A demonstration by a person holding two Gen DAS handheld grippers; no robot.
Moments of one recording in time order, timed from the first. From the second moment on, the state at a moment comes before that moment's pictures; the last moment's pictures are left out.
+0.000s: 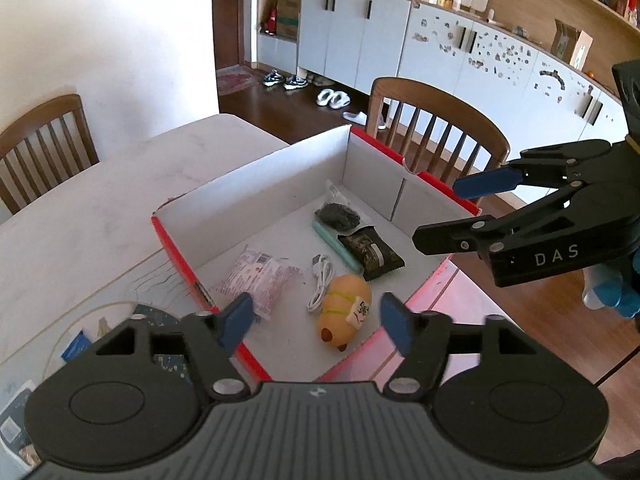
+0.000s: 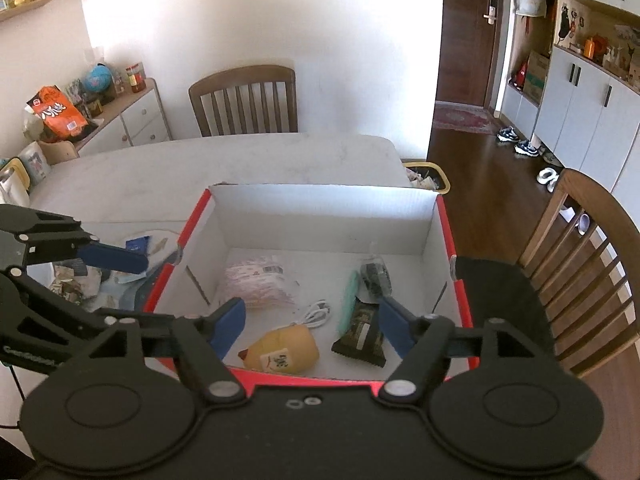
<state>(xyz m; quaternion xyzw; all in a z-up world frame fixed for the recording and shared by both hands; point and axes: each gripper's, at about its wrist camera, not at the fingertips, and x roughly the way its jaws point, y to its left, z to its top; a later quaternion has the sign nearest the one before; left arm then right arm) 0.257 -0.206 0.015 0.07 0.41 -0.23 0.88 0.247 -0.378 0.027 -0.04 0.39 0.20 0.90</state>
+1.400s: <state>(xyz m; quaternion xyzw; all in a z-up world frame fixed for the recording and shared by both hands) 0.161 -0.030 0.004 0.02 0.36 -0.20 0.91 0.179 -0.242 0.024 -0.02 0.34 0.18 0.92</state>
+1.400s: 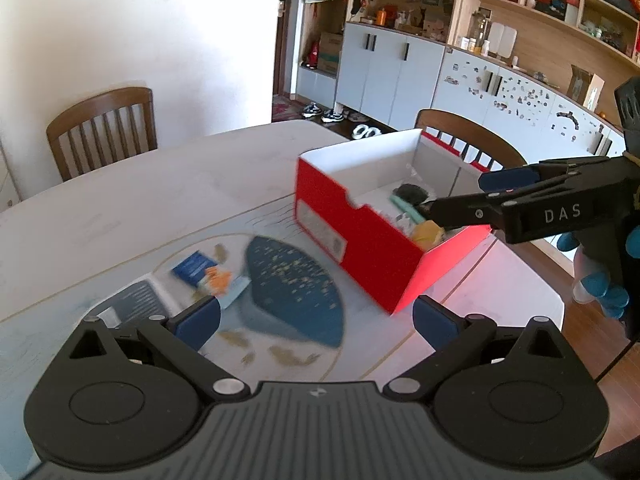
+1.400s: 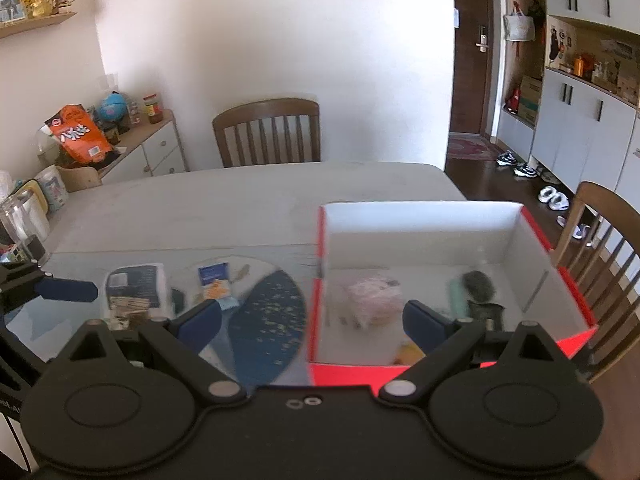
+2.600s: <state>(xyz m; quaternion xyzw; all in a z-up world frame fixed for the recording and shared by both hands) 0.202 0.079 -0.078 -0.11 0.41 -0.01 0.90 0.262 -0.097 -0.053 -0.08 0.37 0.26 0.89</state>
